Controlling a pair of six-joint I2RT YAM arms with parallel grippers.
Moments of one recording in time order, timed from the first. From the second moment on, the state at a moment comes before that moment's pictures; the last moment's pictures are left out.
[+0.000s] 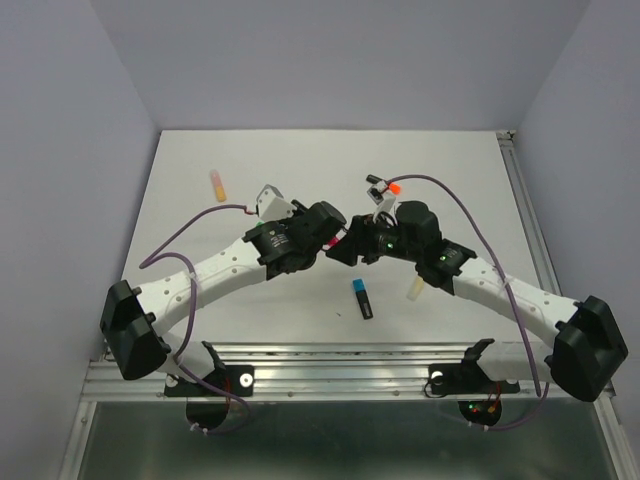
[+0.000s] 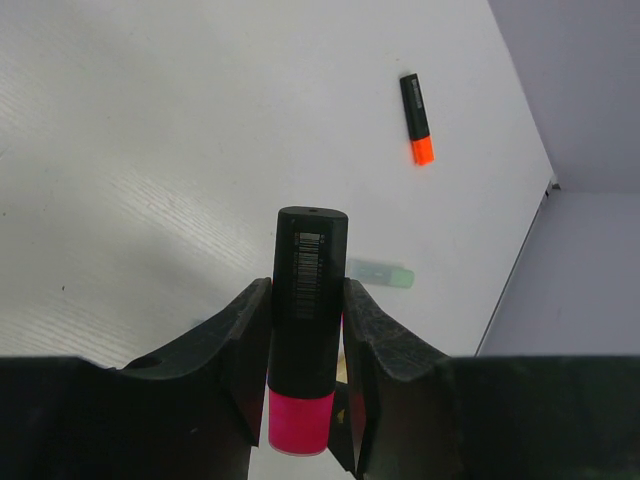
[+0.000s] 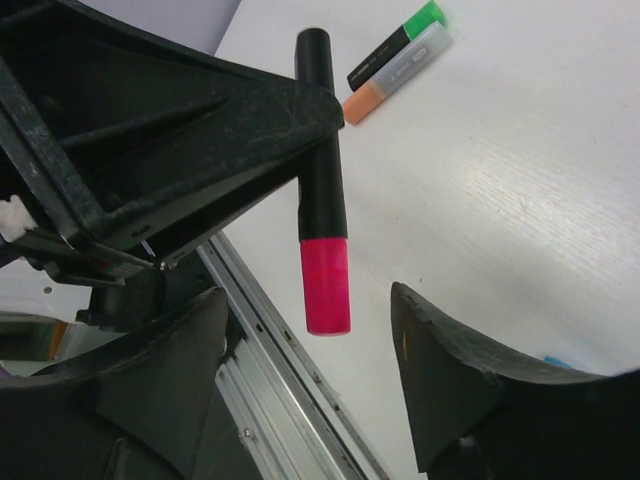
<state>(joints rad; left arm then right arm) -0.97 1.39 1.24 -0.74 -0.72 -1.63 0.71 1.23 0.81 0.08 -0.37 0.62</state>
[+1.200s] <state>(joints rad) -0.97 1.38 1.24 -0.73 -0.70 -1.58 0.71 1.28 0.84 0.09 -0.47 0.59</state>
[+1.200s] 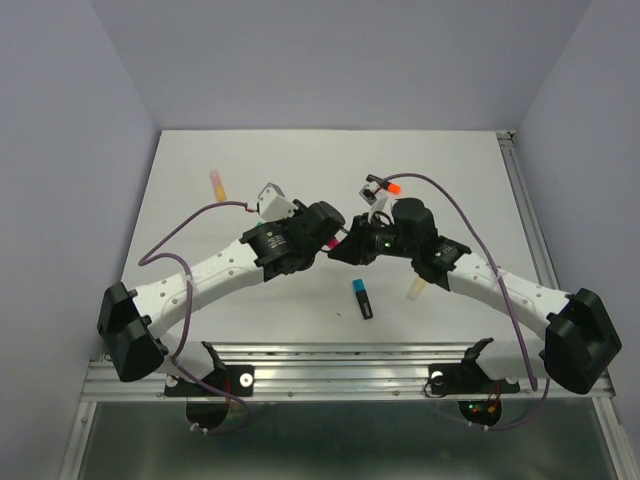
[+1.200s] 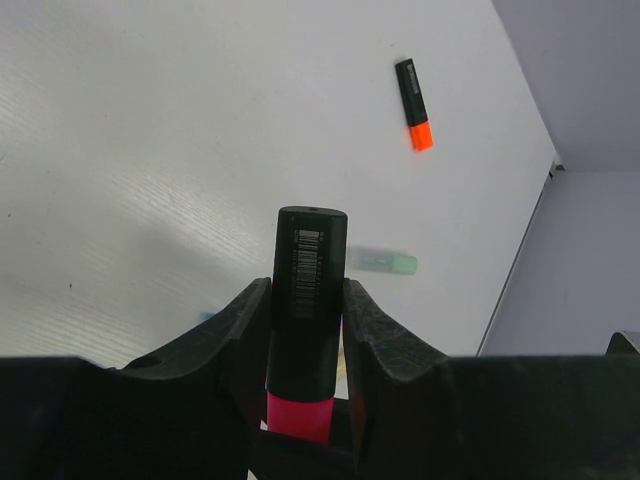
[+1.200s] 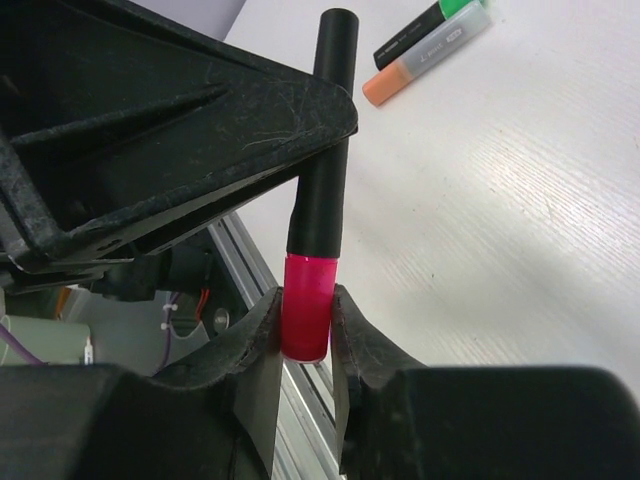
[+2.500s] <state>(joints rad) -0.63 1.42 1.19 -0.53 -0.60 -1.42 0.73 1.01 0.69 -0.09 -0.33 0.67</state>
